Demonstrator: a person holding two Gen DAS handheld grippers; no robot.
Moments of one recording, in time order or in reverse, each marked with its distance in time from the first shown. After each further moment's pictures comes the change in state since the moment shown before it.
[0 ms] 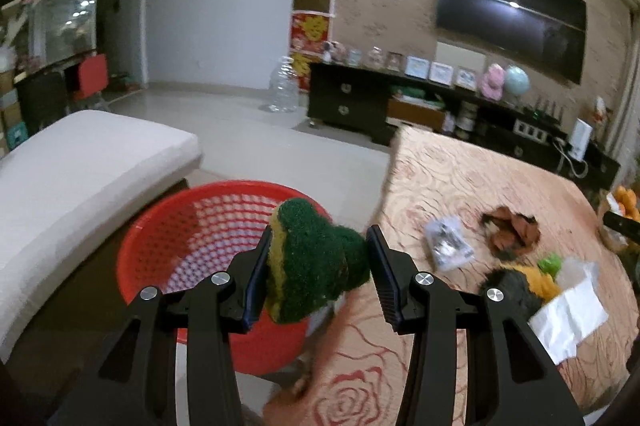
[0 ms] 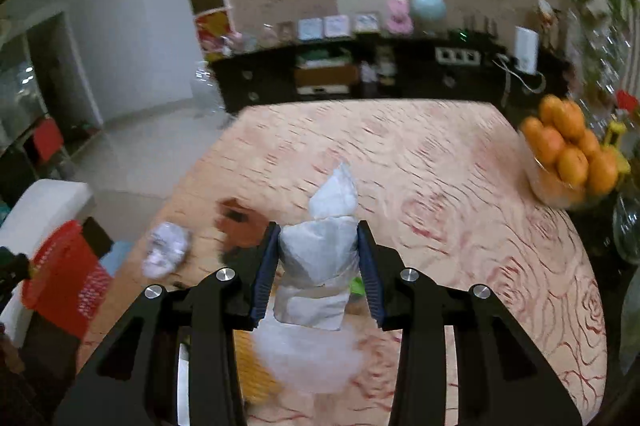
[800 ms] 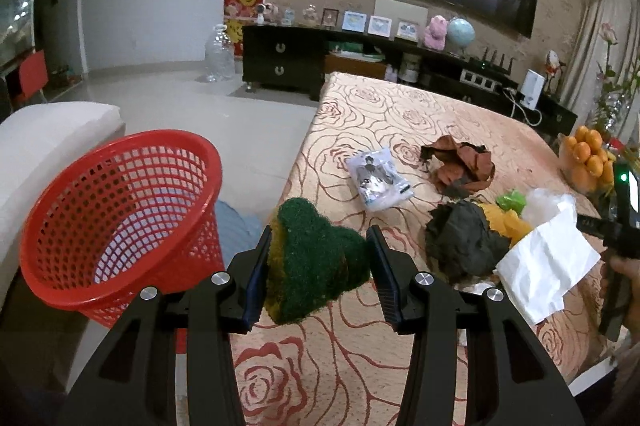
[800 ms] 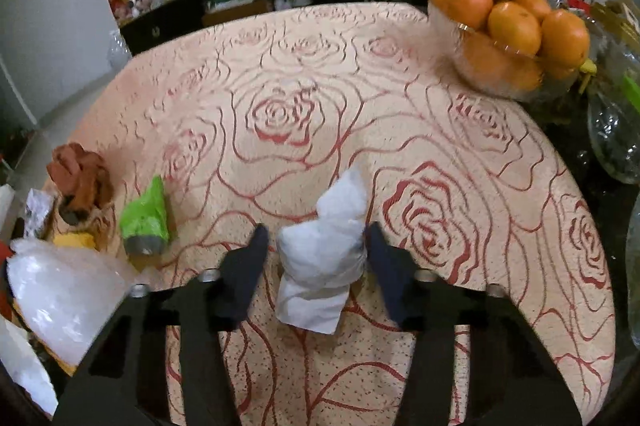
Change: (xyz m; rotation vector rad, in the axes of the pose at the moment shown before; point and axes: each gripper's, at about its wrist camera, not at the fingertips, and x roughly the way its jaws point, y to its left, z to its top) left arm 0.038 -0.057 -0.042 0.106 0.137 -0.201; right arm 0.076 -0.122 -0.066 0.162 0.229 -0.233
